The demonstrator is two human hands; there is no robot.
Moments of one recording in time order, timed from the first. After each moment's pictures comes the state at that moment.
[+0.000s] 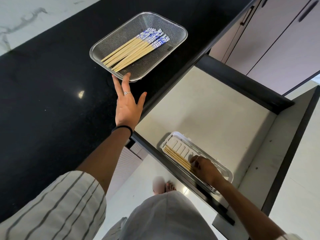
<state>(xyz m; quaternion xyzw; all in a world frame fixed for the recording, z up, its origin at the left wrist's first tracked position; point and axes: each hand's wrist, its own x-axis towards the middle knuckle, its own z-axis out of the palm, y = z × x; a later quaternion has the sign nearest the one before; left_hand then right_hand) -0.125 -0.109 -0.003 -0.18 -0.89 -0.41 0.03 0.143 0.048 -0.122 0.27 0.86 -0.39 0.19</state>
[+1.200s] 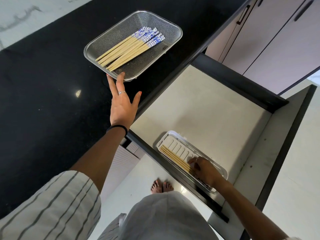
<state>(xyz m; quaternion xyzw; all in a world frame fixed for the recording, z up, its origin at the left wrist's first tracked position) -0.125 -0.108 -0.004 -0.18 -0.89 -0.42 0.04 0.152 0.056 -0.114 0.26 0.85 -0.41 0.22</state>
